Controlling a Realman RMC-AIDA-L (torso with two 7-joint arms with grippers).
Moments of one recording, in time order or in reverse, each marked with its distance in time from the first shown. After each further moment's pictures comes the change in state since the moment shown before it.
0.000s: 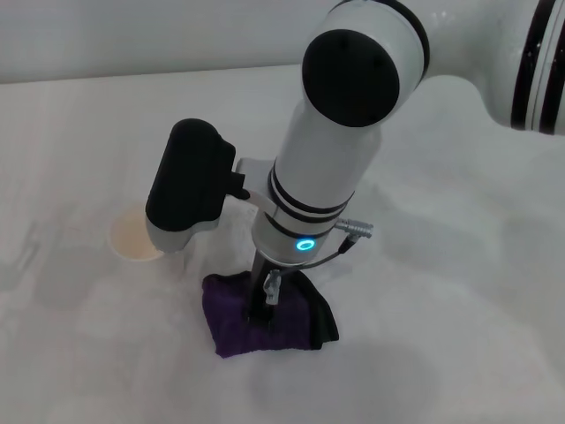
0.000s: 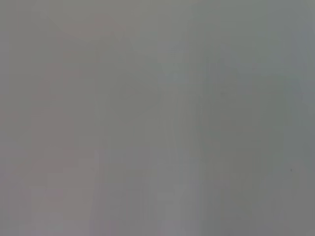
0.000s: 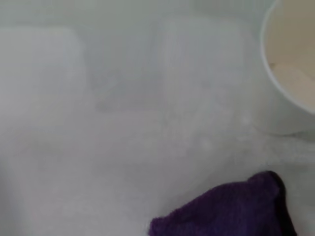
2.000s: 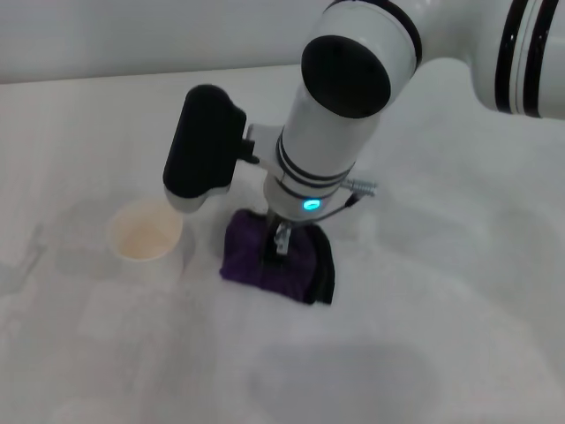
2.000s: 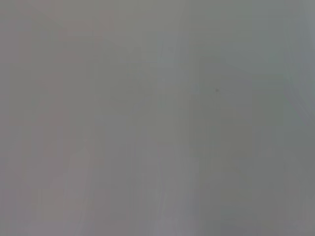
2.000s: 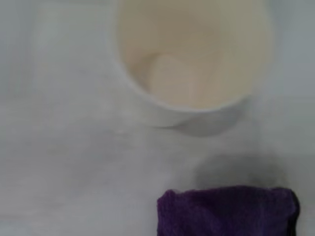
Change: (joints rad) left arm 0.002 -0.004 0.012 -0.005 0.002 -0.002 0.002; right arm 0.060 0.000 -0.041 0.130 -0.097 -0.121 0.029
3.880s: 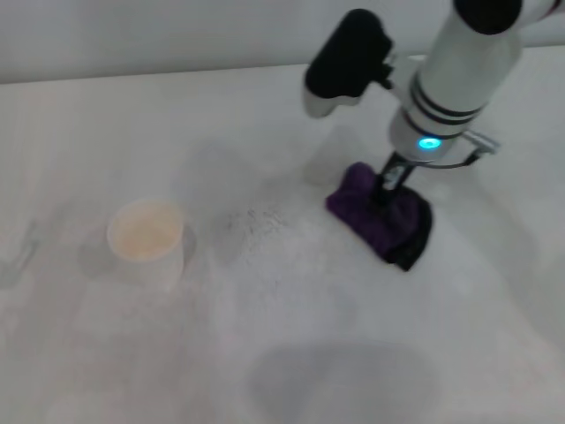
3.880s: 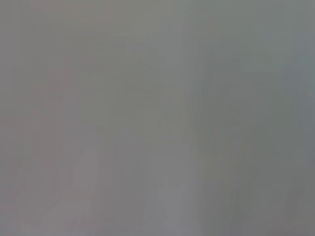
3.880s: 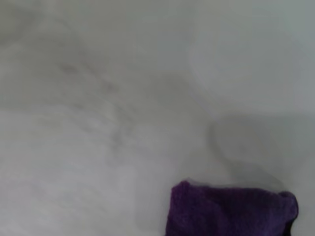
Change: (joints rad) left arm -0.010 0.005 -0.008 0.001 -0.010 -0.013 0.000; right arm -0.219 -0.012 0.629 0.022 -0.450 0.201 -0.098
